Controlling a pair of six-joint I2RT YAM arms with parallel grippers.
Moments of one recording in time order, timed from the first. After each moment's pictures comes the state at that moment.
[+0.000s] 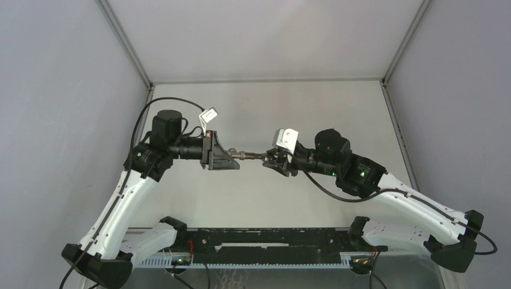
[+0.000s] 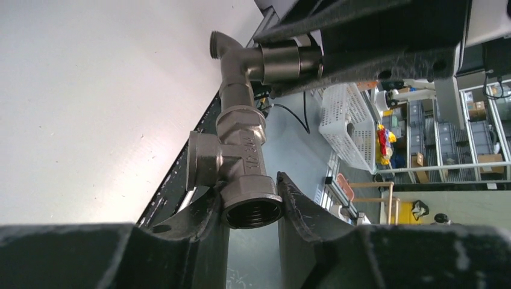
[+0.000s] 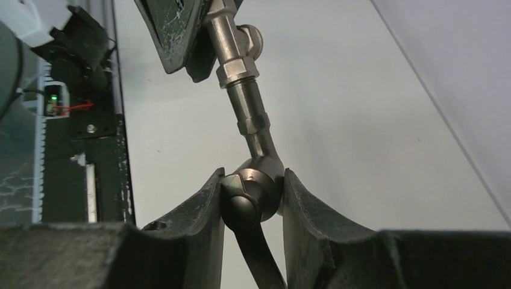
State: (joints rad) left arm -0.39 0.97 1.13 -0.72 0.98 -0.43; right arm 0.94 0.99 1.05 -0.32 -0.34 -0.28
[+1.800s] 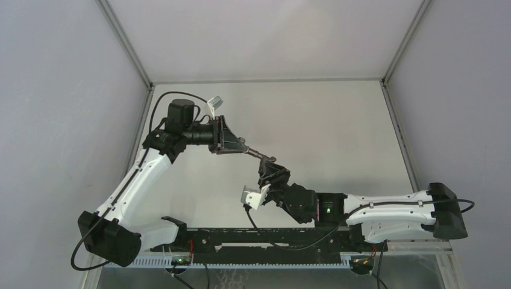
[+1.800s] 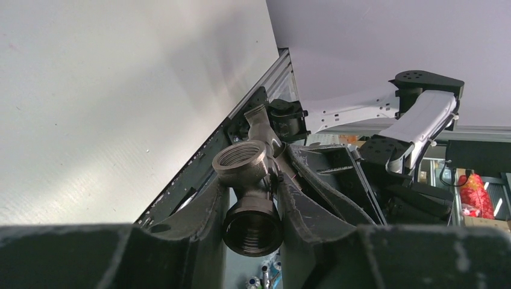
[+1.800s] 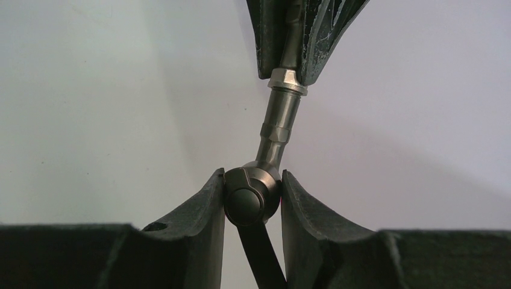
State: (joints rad) left arm -0.35 1.18 1.13 -0.57 0.89 -0.68; right arm 1.47 1.09 0.75 0.14 0.69 -0.93
